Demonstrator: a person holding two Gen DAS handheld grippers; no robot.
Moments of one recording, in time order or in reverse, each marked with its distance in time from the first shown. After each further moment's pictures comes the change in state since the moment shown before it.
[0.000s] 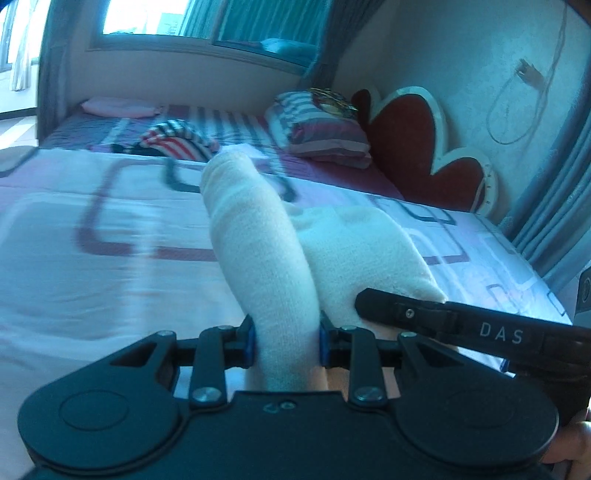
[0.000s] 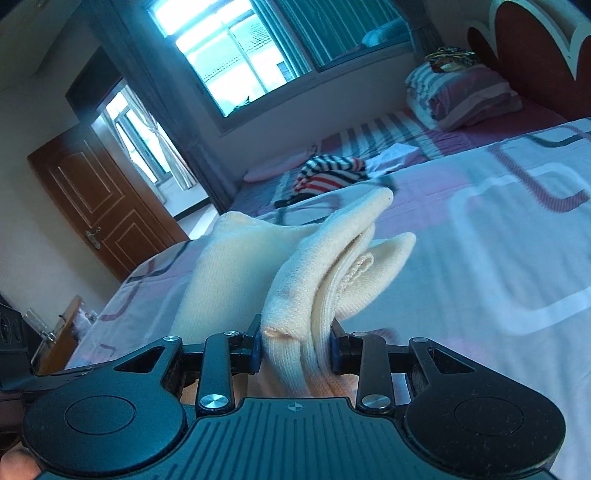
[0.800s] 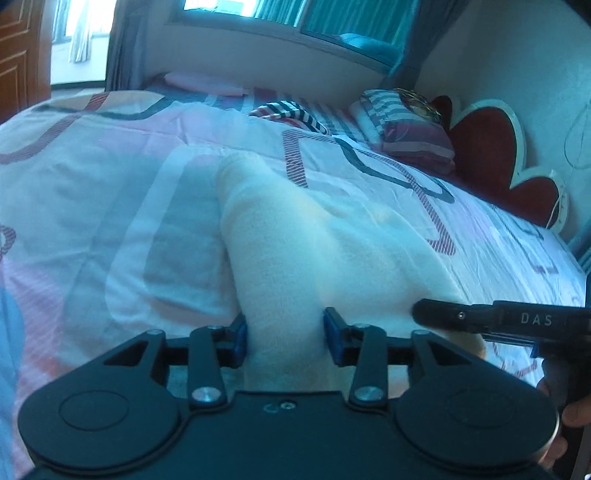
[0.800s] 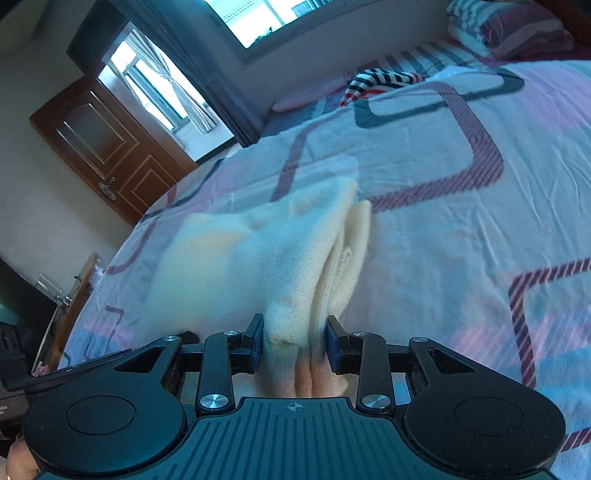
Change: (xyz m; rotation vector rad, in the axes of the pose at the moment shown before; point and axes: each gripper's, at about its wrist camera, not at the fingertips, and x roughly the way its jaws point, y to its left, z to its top) left arm 0.012 0.204 -0.013 -0.094 0.028 0.134; right arm 0.187 0.057 -0.055 0.034 0.203 0.076
